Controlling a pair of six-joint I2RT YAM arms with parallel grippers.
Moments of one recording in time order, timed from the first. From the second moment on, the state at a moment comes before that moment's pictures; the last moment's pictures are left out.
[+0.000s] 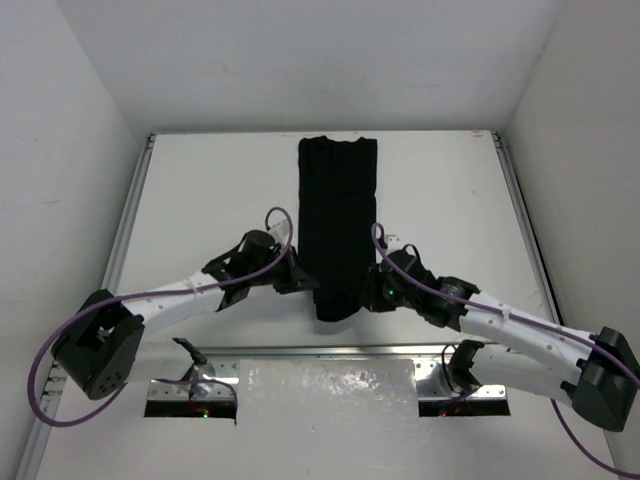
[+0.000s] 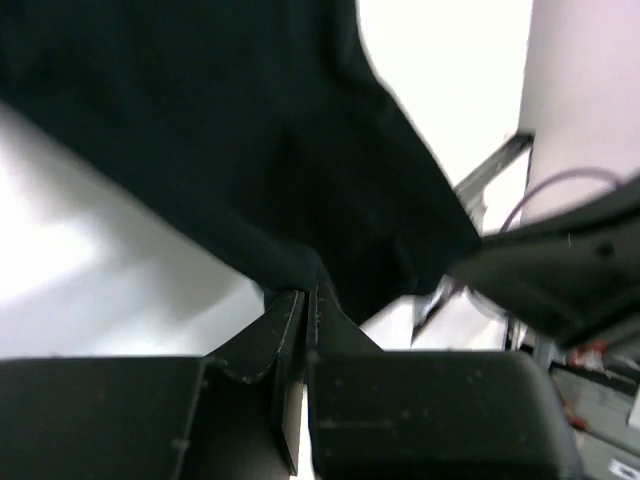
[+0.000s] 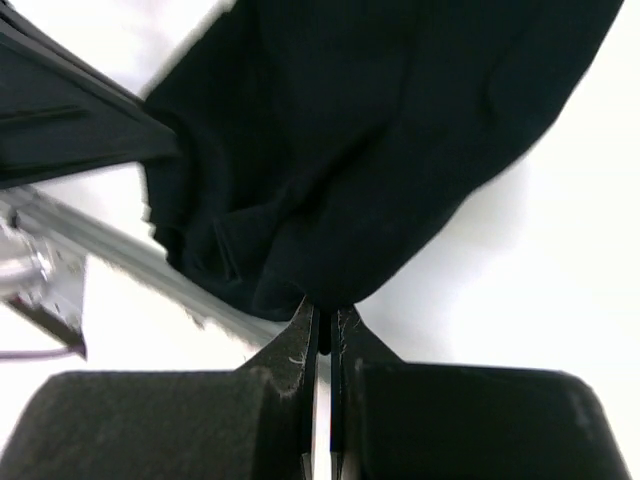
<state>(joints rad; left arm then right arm) -0.63 1.24 0.51 0.08 0.37 -0.91 0.88 0.97 0.52 -0.35 0.05 0.74</state>
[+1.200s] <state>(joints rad) -0.32 1.95 1.11 0.12 0.44 -0.92 0.37 1.75 1.15 -0.26 -0.11 0.45</state>
